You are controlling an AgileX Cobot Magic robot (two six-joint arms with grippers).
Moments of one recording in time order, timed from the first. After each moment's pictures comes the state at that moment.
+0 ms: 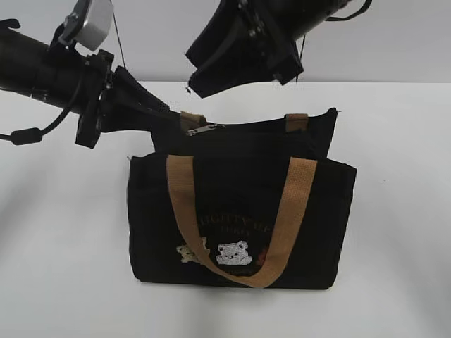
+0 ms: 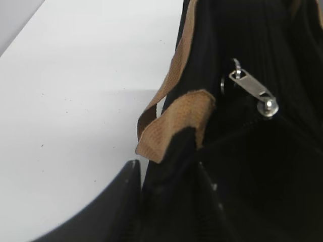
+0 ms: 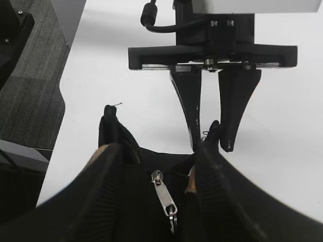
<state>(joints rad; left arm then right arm) -0.19 1.78 -1.14 -1.25 0.97 2.10 0.41 1.77 -1.55 0.93 1.11 -1.56</state>
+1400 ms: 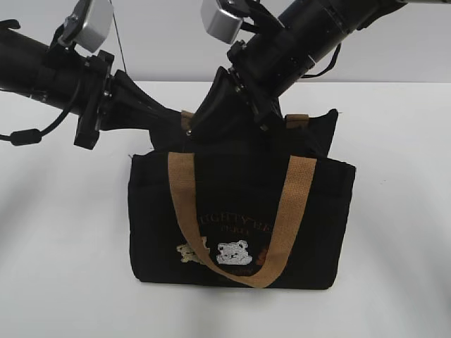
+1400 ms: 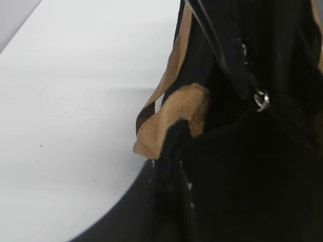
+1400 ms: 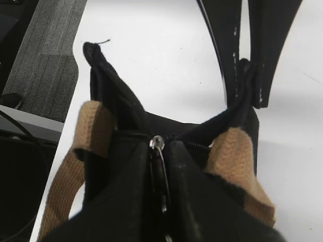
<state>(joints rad) -0.19 1.78 -1.14 -1.24 0.98 2.10 0.42 1.96 -1.55 0.91 1.14 -1.60</state>
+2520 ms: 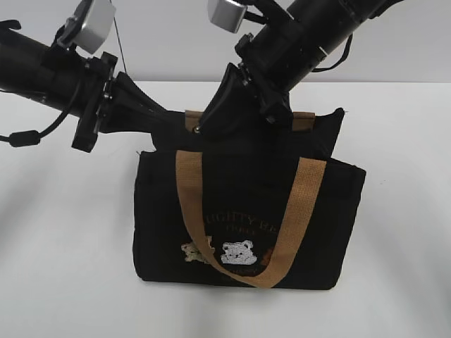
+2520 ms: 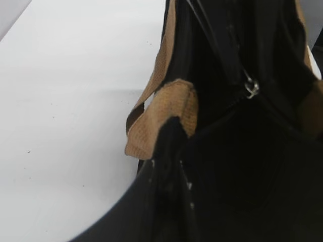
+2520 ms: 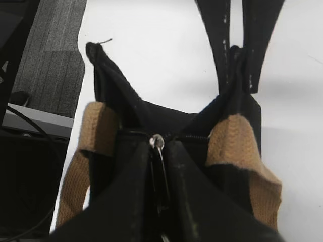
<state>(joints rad) -0.19 1.78 -1.14 -1.23 1.01 2.10 0.41 1.93 -1.55 0.86 1.17 -1.51</state>
